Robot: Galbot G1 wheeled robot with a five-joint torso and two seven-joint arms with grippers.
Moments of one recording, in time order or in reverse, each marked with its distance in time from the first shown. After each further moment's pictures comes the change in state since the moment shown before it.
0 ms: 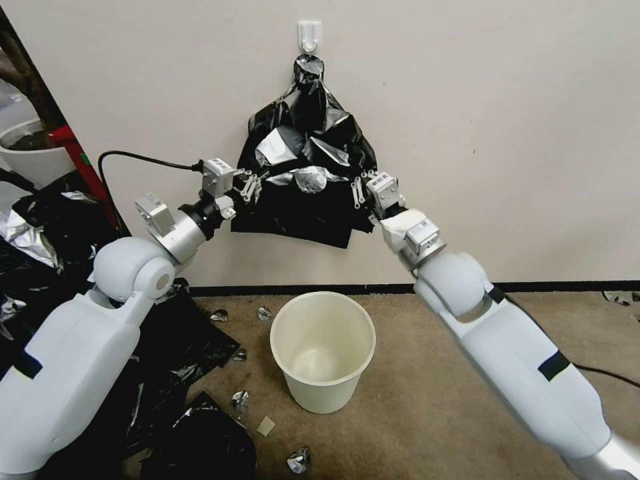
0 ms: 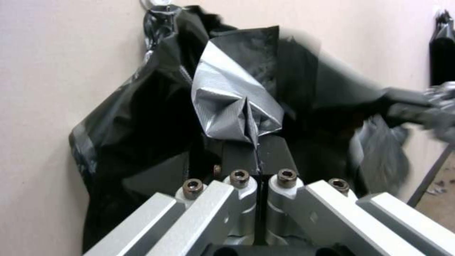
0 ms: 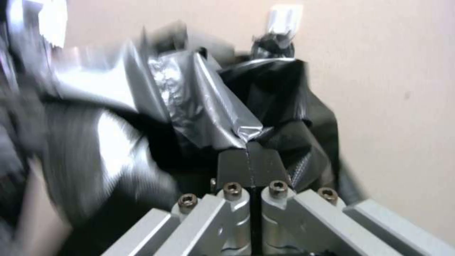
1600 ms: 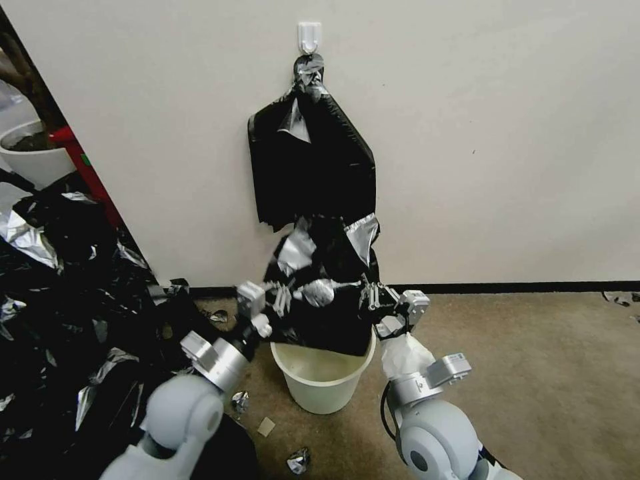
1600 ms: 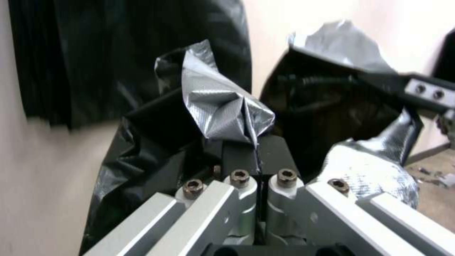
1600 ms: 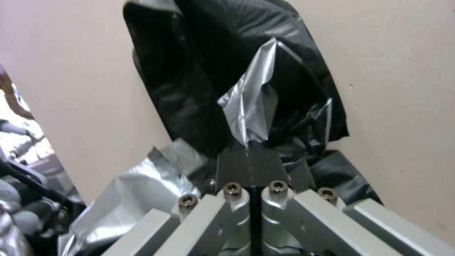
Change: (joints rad) left arm 0.631 -0.396 -0.019 -0.096 0.307 -0.147 -0.039; right arm -0.599 0.105 0.049 0.096 0.057 0.256 0.123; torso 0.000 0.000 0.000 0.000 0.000
